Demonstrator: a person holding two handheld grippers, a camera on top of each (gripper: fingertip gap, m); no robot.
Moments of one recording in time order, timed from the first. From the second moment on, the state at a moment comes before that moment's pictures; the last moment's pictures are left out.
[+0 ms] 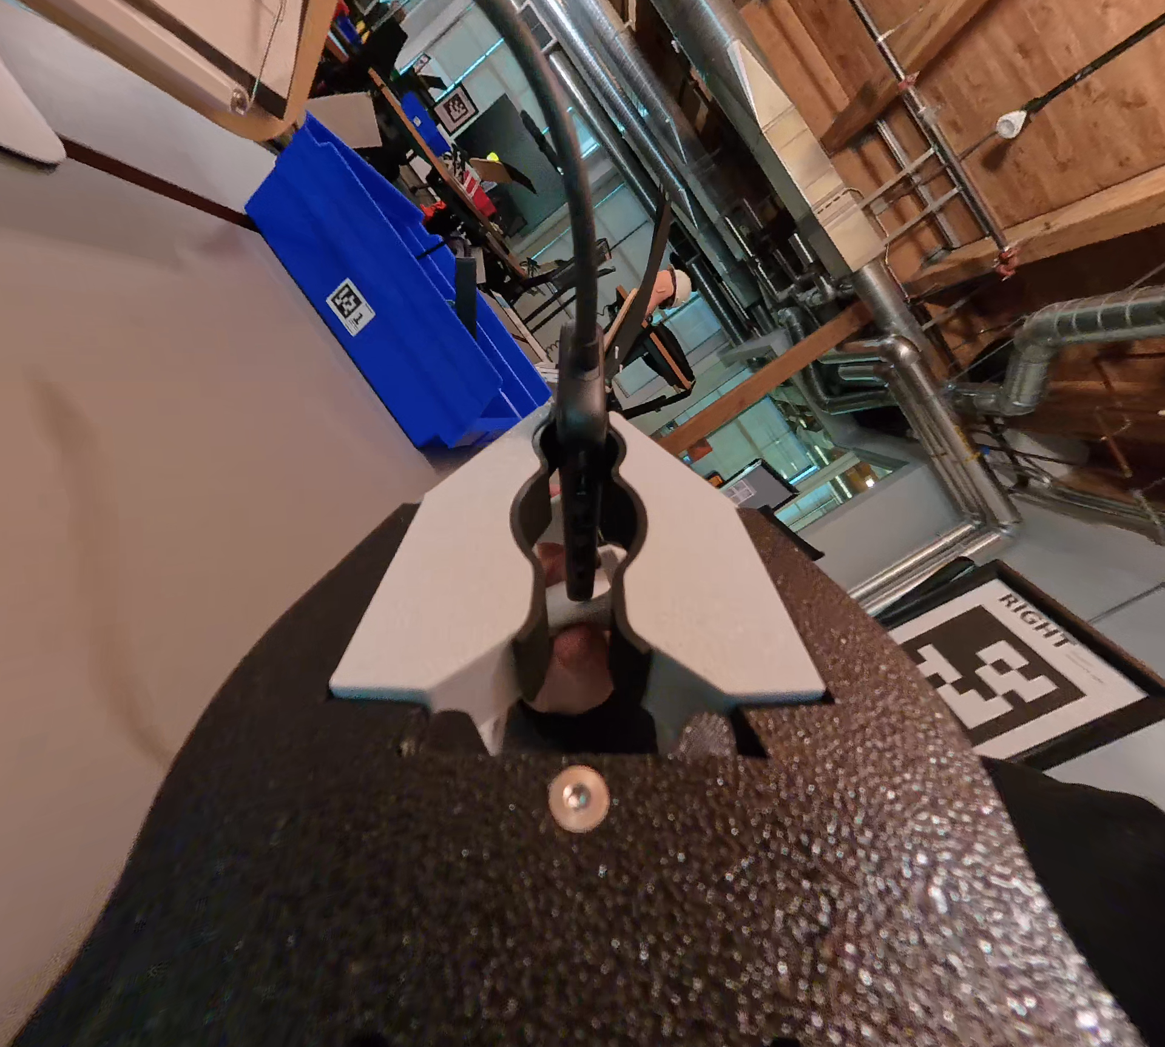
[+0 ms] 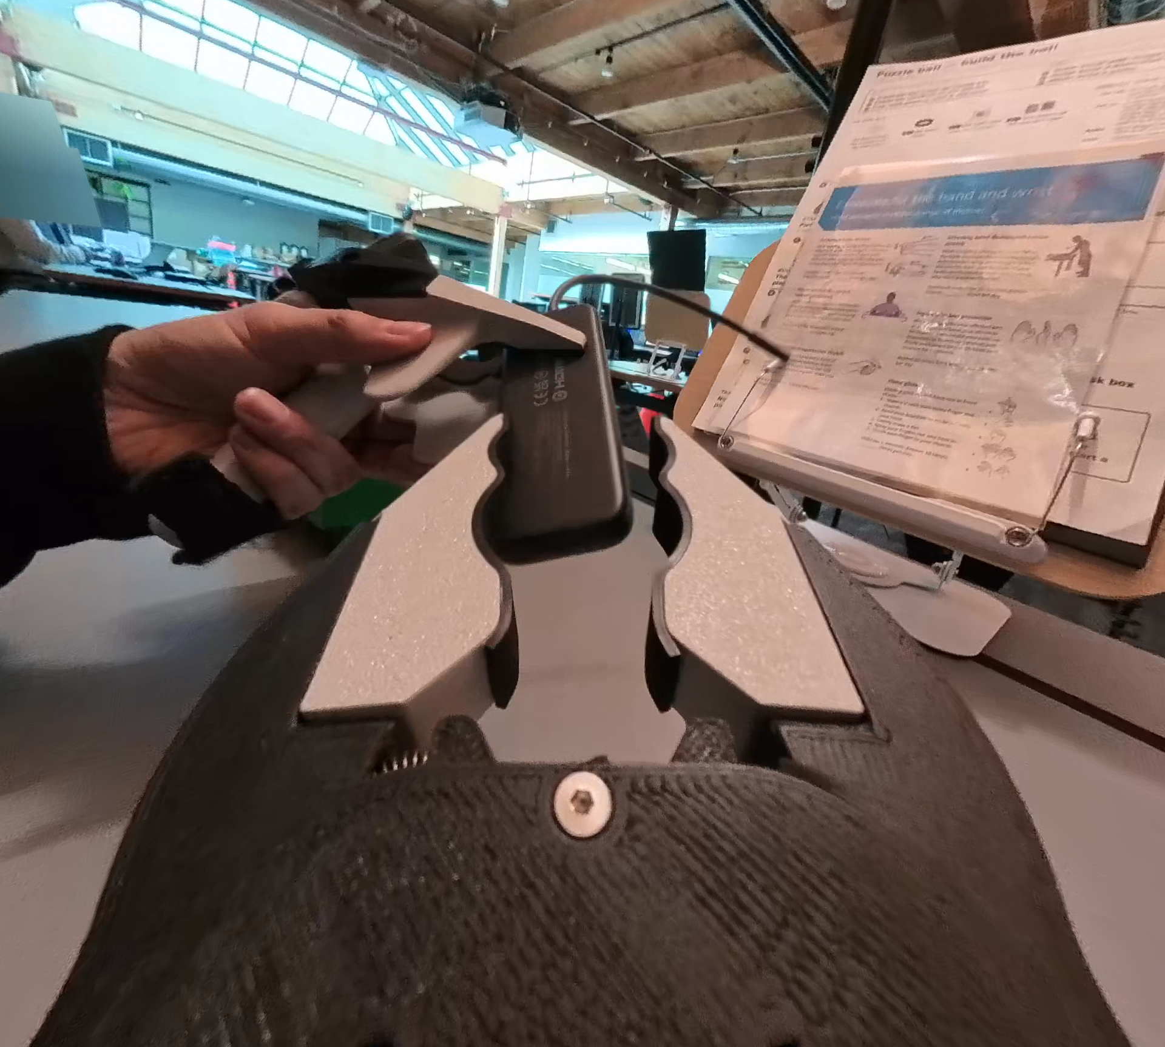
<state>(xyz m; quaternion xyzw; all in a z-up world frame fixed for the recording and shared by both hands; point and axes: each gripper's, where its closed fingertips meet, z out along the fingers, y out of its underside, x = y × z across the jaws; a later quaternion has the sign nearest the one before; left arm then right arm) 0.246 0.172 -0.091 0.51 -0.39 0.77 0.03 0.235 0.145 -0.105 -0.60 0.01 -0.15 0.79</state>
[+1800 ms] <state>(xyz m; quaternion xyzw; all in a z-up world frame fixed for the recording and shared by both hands) 0.245 0.172 -0.090 0.51 -0.43 0.75 -0.04 0.222 0.153 -0.113 -0.62 -0.05 -0.18 0.76</state>
